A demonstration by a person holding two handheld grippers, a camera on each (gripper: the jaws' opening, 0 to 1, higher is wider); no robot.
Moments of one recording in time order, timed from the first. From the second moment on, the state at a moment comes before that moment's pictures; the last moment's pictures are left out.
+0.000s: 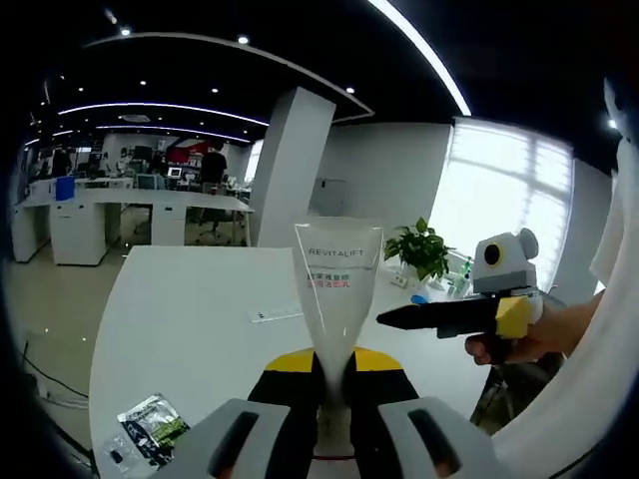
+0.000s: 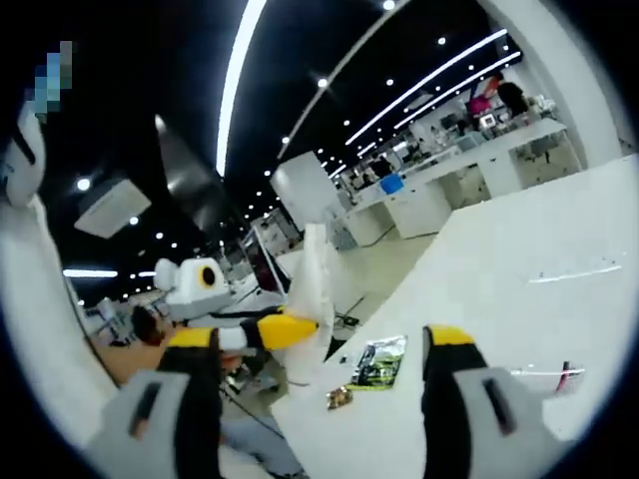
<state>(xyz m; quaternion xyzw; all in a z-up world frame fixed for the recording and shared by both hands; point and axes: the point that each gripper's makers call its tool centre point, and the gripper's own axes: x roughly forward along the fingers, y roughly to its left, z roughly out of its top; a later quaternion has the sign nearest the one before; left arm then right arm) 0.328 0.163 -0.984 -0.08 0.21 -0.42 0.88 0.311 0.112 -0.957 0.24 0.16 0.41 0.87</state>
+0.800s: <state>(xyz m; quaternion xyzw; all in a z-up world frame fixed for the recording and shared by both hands) 0.296 0.148 -1.002 0.01 0.20 -0.43 0.88 0.324 0.164 -0.956 0.31 0.20 0.42 0.83</state>
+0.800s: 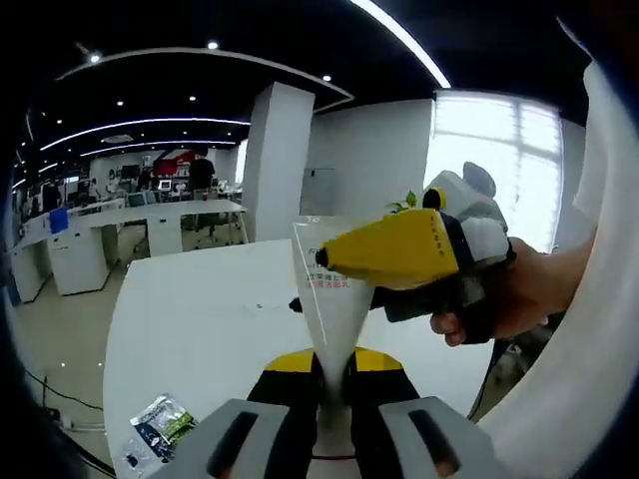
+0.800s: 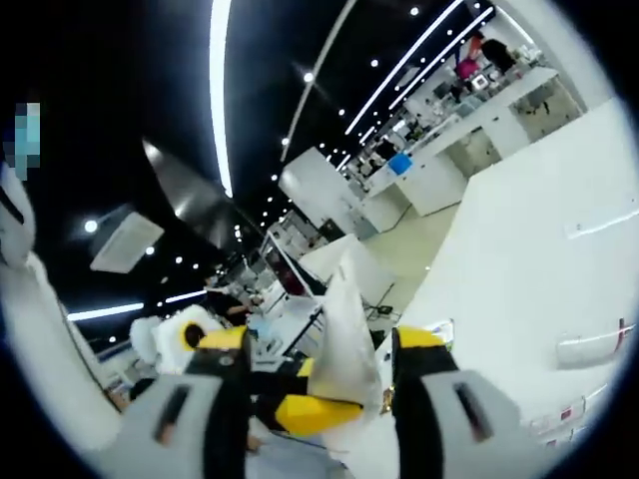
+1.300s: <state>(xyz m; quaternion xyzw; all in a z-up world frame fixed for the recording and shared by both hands) 0.287 0.138 -1.024 0.08 0.23 -0.41 0.88 0.321 0.150 -0.989 0.27 0.26 0.41 0.83</state>
